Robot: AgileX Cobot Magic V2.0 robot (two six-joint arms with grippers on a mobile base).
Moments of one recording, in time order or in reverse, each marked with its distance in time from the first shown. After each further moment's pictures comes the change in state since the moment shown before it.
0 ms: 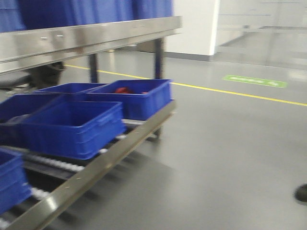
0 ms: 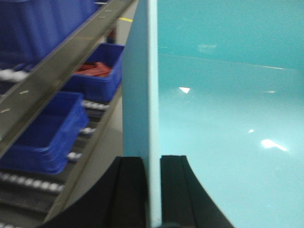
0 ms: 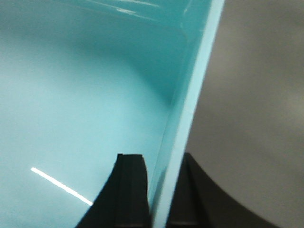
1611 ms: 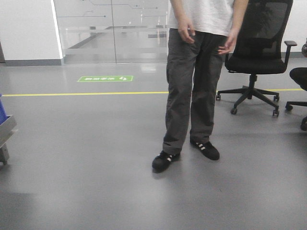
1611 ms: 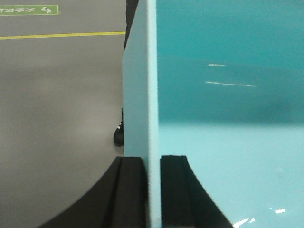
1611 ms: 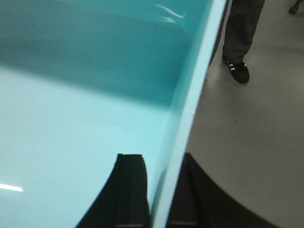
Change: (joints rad) left arm 0.000 0.000 0.000 0.008 -0.006 0.000; right arm 0.000 -0.002 0.000 0.000 0.004 0.002
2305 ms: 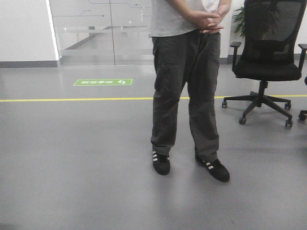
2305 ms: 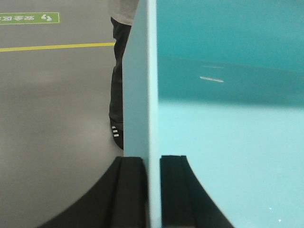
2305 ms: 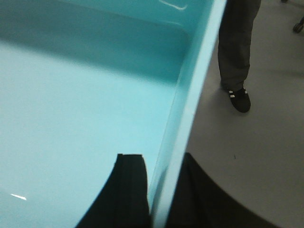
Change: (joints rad) left arm 0.000 0.000 0.000 0.000 -0.002 0.000; right arm 0.000 0.000 0.000 0.000 0.000 0.000
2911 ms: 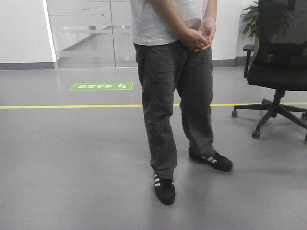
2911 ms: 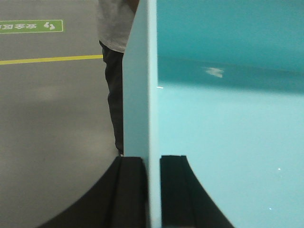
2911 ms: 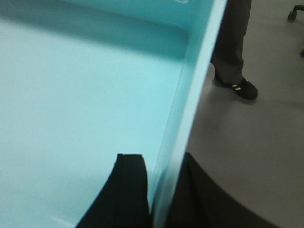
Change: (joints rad) left arm 0.000 0.000 0.000 0.002 -0.002 0.000; right arm 0.000 0.000 0.000 0.000 0.000 0.000
